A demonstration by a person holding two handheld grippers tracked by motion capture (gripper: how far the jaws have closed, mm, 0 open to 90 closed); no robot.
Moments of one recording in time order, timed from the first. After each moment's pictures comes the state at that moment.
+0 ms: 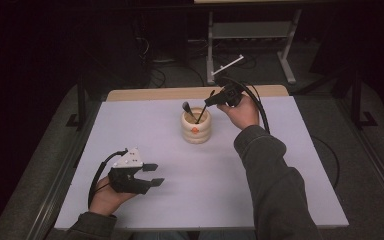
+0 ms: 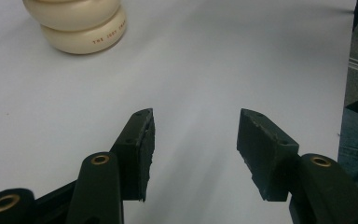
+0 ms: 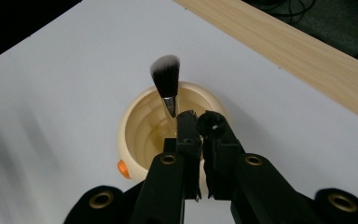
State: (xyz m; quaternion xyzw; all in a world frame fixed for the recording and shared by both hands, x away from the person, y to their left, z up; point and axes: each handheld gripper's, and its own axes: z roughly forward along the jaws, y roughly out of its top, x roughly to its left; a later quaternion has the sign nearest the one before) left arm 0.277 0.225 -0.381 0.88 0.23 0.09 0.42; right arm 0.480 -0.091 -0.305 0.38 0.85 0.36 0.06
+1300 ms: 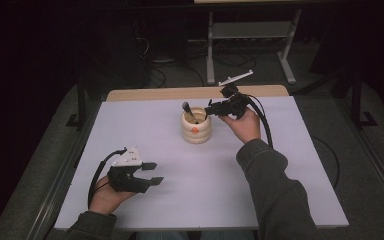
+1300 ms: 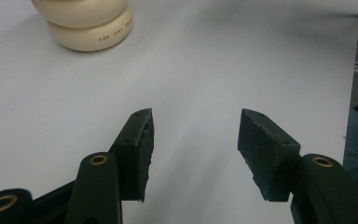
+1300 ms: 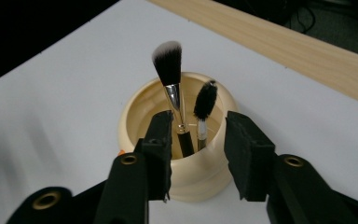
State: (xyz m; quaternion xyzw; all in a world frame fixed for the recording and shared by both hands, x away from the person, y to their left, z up) left arm 0.280 0.227 -0.382 0.88 0.24 0.09 0.41; right arm 0.459 -0.108 -0.335 0.38 0.82 0.43 0.05
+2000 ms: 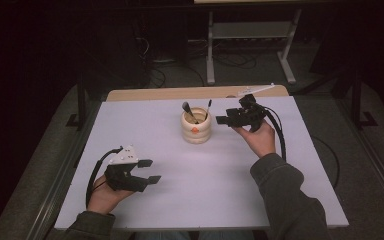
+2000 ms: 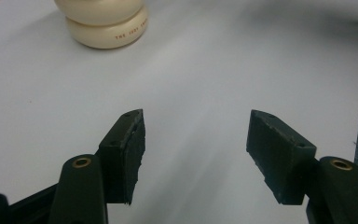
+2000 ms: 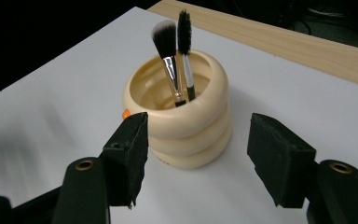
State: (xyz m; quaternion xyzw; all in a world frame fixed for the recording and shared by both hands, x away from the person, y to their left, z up) left arm 0.282 0.235 -0.381 0.86 0.26 0.10 0.42; right arm 0.425 -0.150 -0.351 0.39 0.79 0.46 0.06
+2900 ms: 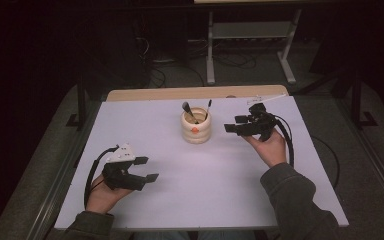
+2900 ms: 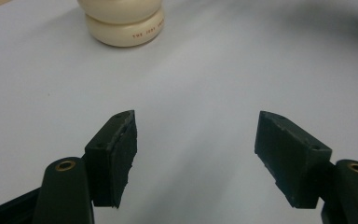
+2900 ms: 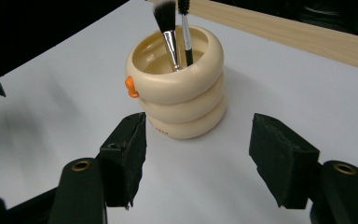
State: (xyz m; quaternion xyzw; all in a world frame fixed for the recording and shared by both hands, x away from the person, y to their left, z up) left arm 0.285 0.241 -0.382 0.85 0.28 0.11 0.42; right arm 0.401 -0.172 -0.358 0.39 0.80 0.46 0.07
